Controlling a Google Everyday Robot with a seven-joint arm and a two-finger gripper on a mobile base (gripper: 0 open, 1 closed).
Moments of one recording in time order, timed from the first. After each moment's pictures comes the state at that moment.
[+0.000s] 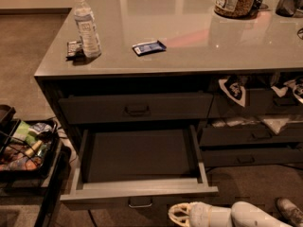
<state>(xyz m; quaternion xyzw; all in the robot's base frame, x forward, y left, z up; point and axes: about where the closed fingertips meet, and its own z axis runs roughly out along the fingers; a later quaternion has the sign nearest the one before) 0.372 -0.089 0.403 -0.59 0.64 0.24 0.44</state>
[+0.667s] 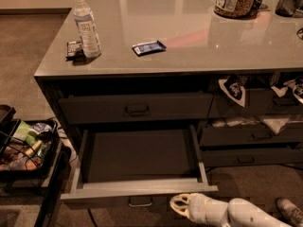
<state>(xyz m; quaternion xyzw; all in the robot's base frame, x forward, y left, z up) 0.423 -0.103 0.386 -0.58 0.65 0.16 0.47</state>
